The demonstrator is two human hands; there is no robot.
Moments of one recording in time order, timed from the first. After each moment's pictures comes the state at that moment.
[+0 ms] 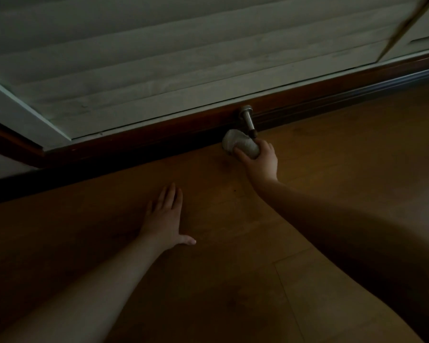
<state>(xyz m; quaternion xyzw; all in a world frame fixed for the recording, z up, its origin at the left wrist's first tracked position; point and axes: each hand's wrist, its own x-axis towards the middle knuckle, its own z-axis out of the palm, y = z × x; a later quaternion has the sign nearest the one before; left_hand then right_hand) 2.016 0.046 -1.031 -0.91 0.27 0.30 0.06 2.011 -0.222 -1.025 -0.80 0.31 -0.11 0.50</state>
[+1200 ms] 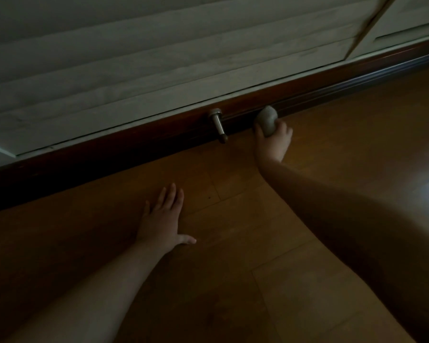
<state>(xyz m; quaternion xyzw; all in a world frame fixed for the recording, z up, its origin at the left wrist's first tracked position) 2.012 -0.020 -1.030 -0.91 0.29 0.30 0.06 2.029 -0.321 -1.028 -0.77 0.44 -0.20 0.42</state>
